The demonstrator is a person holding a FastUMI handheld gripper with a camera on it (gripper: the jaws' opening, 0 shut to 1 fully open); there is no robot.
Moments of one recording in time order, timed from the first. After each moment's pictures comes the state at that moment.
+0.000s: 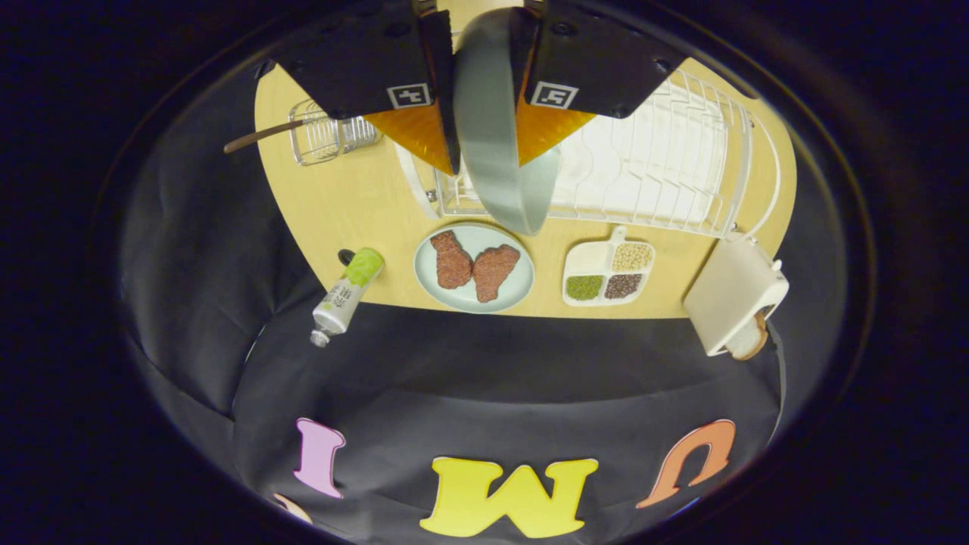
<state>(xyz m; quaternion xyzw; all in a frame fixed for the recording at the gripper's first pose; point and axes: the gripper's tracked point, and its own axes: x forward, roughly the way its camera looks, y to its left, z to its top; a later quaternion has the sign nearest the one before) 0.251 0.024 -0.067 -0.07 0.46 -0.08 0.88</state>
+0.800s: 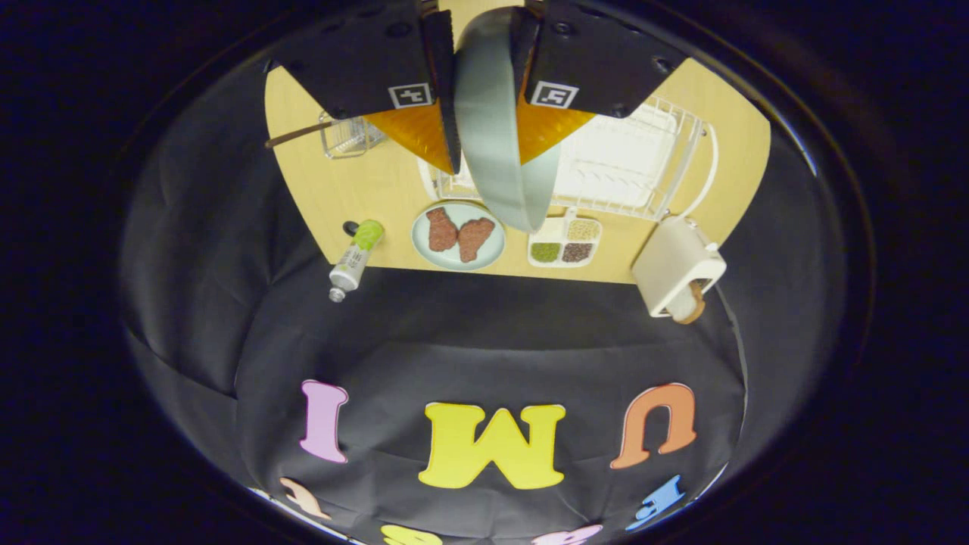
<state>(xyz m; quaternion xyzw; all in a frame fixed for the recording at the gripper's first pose) 0.173 0.041 0.013 -0.02 0.40 0.01 0.92</state>
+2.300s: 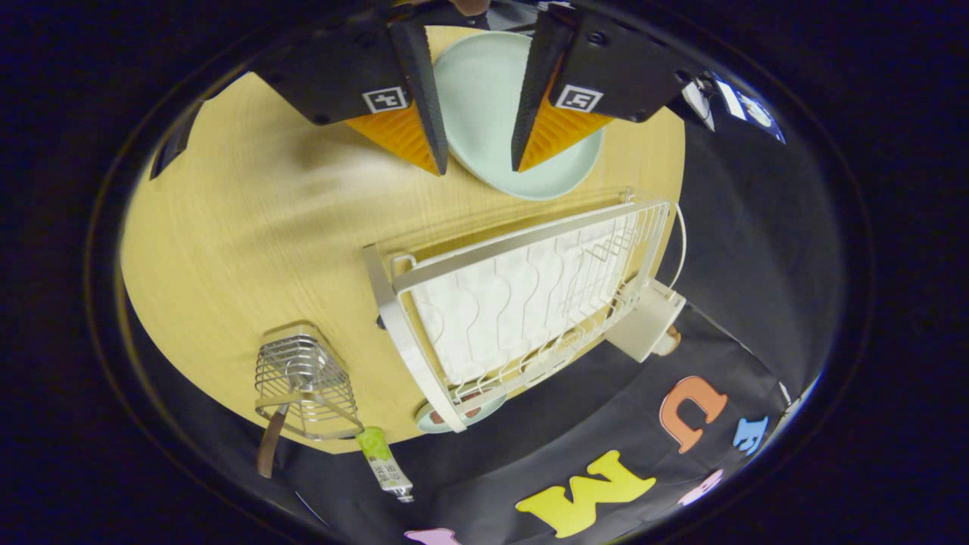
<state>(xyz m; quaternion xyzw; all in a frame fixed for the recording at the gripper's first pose) 0.029 0.020 -0.168 0.21 0.50 0.08 0.83</state>
